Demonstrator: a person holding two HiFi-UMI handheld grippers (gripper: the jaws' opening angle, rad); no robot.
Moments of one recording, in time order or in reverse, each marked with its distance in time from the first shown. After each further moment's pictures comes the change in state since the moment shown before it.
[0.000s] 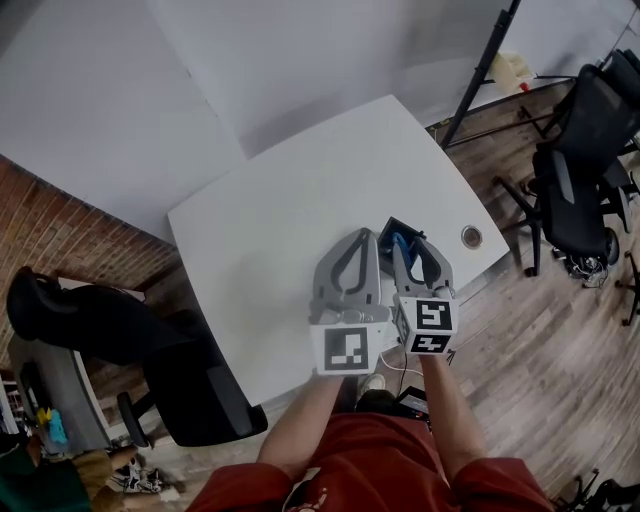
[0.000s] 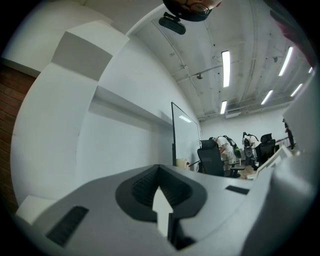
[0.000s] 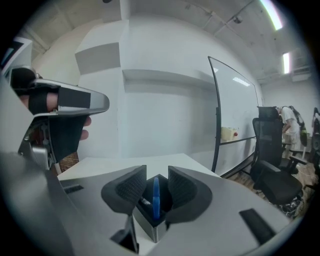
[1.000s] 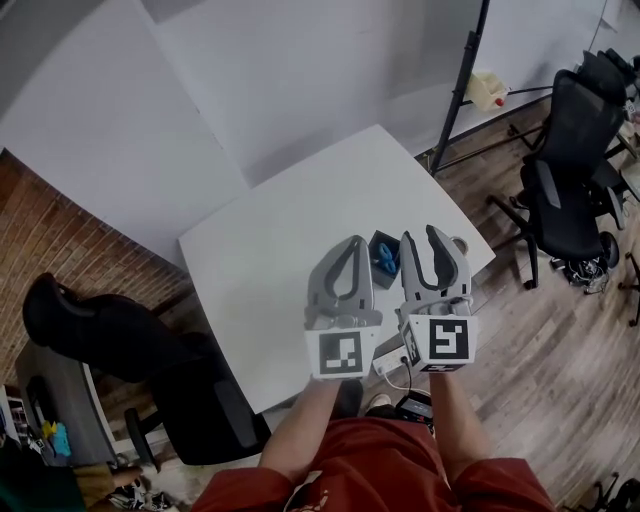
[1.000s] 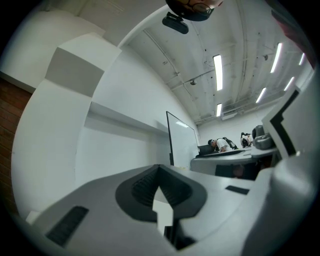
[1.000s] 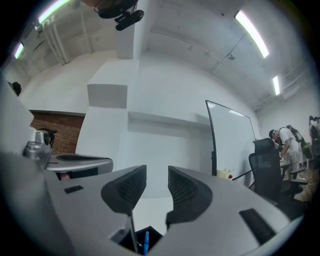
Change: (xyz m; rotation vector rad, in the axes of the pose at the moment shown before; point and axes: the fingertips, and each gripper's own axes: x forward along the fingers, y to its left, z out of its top) left arm -0.019 -0.023 0.052 0.062 -0.075 -0.008; right arm -0.088 -0.009 0.139 -0.075 -0.382 -0.028
